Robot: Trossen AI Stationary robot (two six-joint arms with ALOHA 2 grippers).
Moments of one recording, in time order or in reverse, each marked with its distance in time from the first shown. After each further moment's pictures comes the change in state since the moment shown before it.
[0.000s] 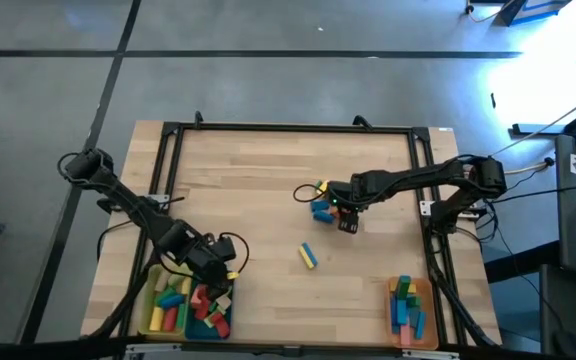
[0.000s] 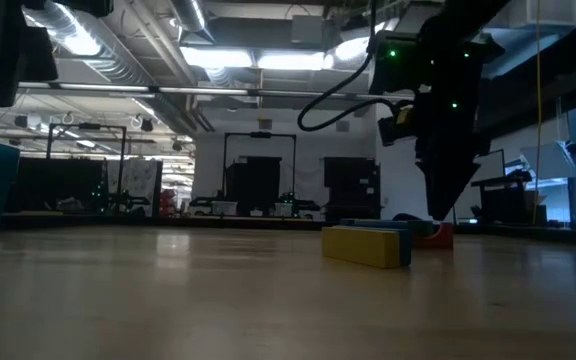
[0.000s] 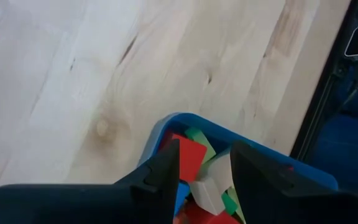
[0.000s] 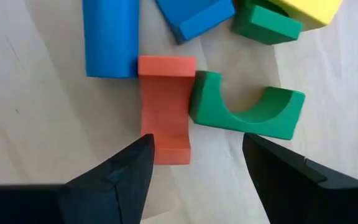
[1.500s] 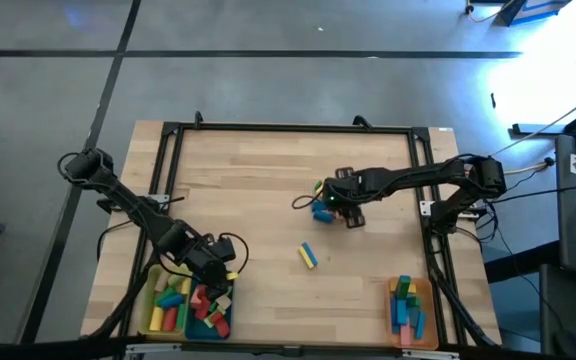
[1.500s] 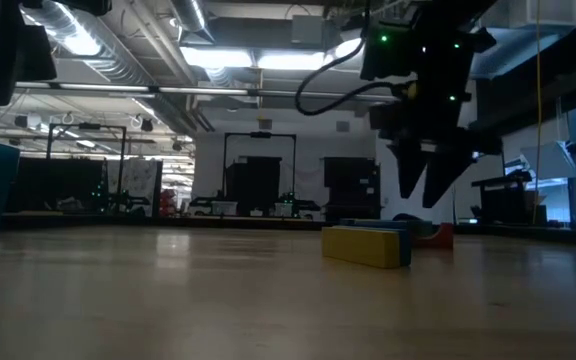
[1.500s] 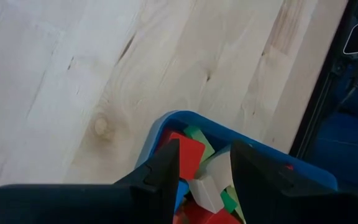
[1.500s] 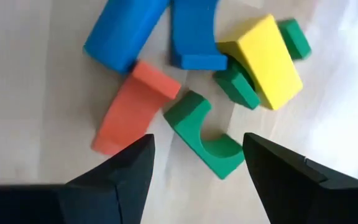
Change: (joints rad) left arm -0.001 -0.001 0.000 0.000 -0.001 0.000; right arm -0.001 0.003 0.064 -0.008 0.103 -0.529
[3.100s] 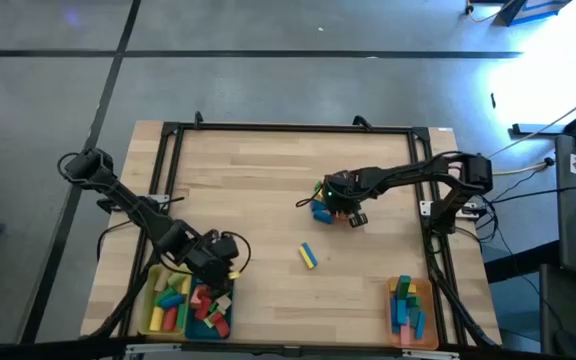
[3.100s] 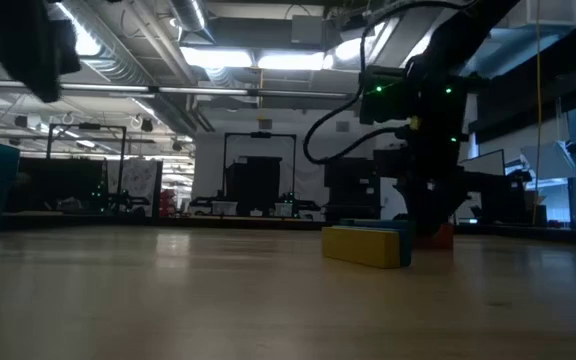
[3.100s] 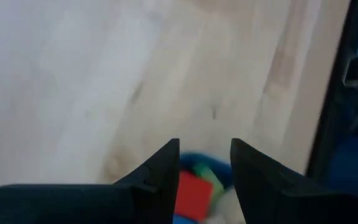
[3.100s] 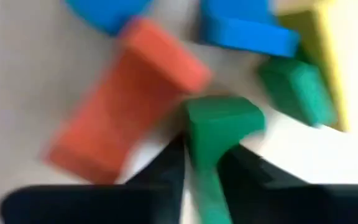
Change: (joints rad) left arm 0.000 0.000 0.000 0.045 -0.134 0.071; right arm -0.102 0.092 -0.105 0.157 -0.082 -0.216
